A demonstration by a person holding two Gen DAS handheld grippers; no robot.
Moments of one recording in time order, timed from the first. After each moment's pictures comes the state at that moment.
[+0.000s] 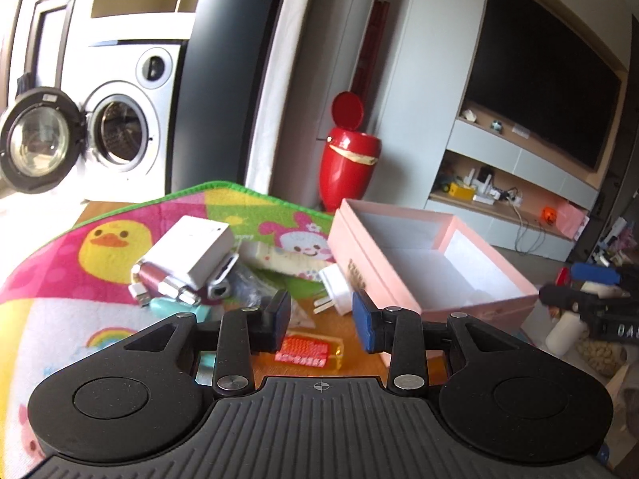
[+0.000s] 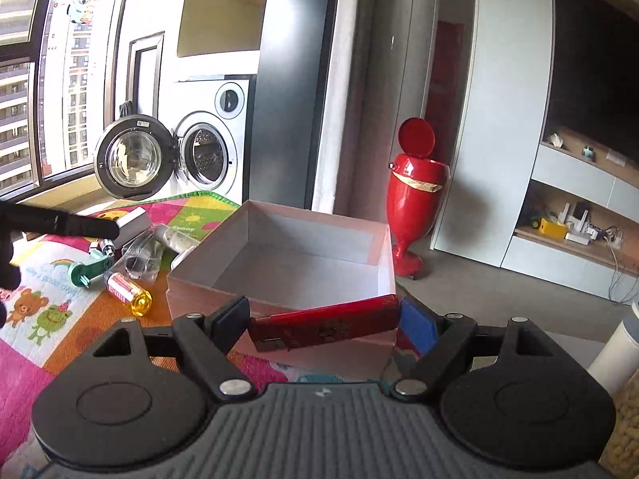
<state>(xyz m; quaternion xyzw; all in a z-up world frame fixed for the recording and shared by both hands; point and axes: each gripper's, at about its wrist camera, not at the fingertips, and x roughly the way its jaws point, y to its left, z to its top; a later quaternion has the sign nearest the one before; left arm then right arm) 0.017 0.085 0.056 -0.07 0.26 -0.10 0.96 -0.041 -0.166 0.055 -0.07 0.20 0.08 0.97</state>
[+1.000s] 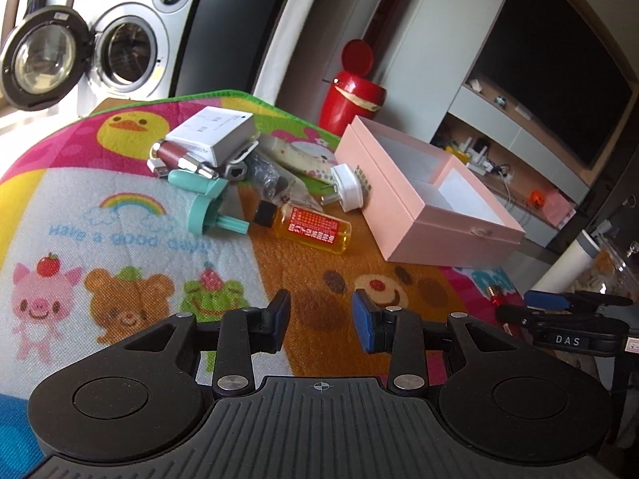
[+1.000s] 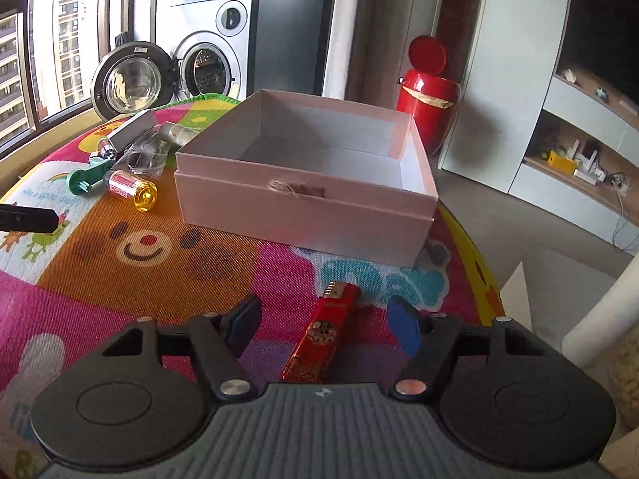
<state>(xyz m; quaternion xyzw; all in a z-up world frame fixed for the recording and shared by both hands) -0.022 0.097 0.023 -0.13 0.34 -0.14 0.92 -0.047 -0.162 -0.002 -0.07 0.34 0.07 0.94</state>
